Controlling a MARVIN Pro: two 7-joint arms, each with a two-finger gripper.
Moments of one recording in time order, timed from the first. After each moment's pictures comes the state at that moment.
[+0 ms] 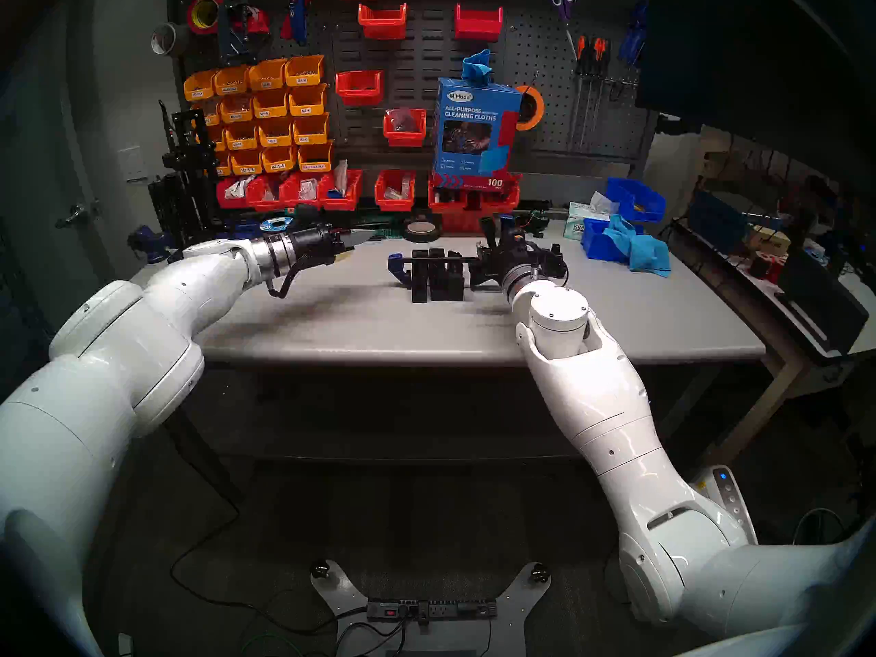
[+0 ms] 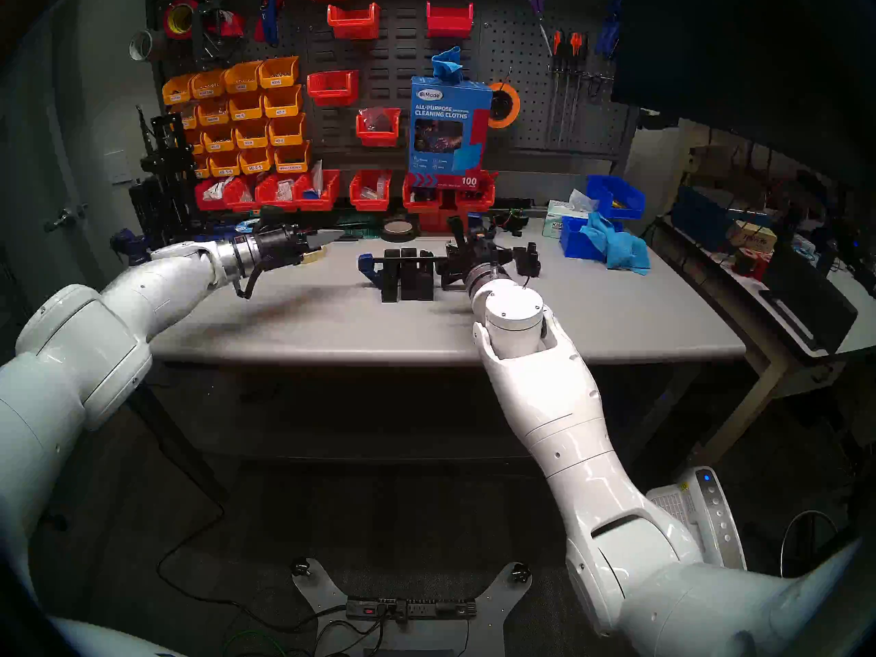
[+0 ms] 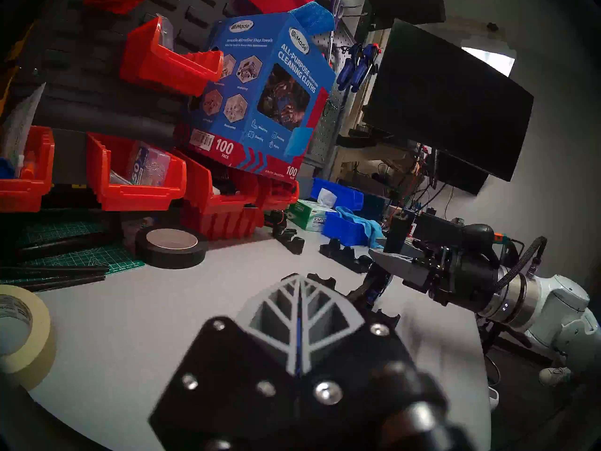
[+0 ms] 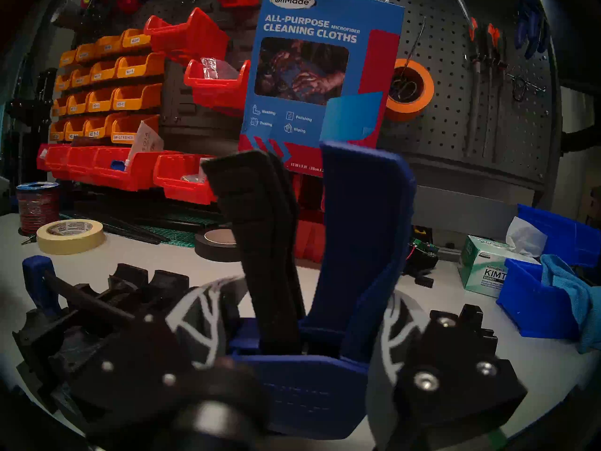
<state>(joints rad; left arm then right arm) 0.33 -1.19 -0.60 -0.14 -1.13 0.02 -1.26 -1.10 -1.44 1.26 -1.40 0.11 0.26 -0.08</state>
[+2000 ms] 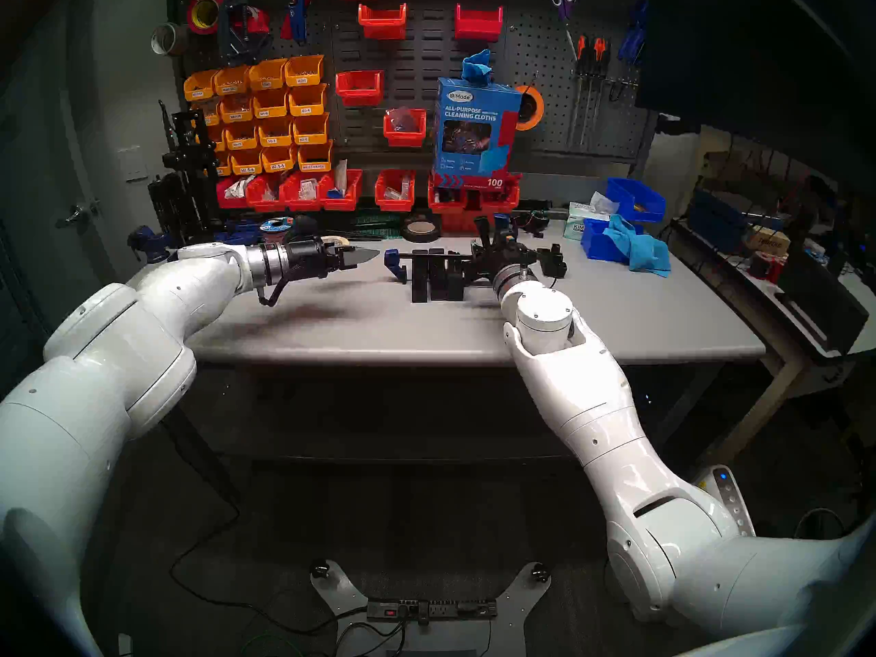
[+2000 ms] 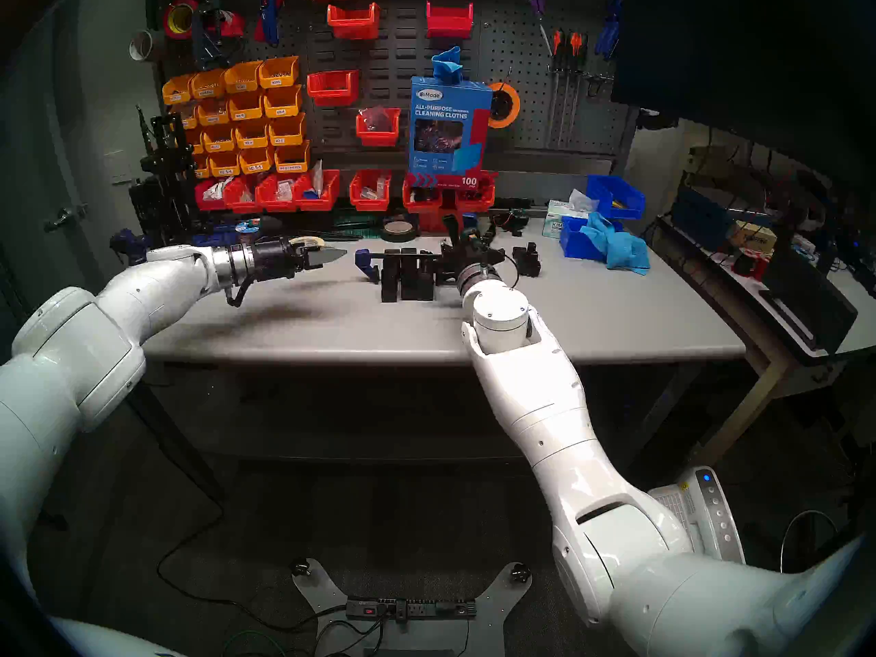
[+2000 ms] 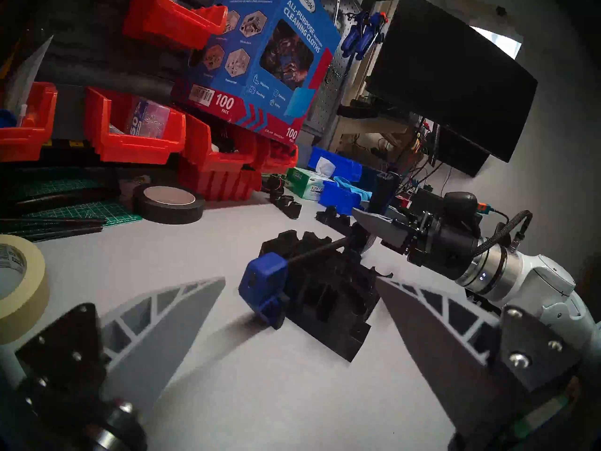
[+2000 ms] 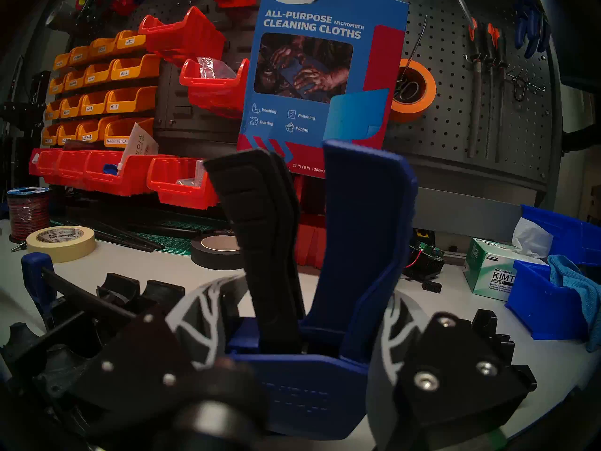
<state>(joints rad) 0.33 -1.16 -0.56 -0.15 -1.07 0.09 -1.30 -1.05 -1.48 1.25 -1.29 0.10 0.18 -0.10</state>
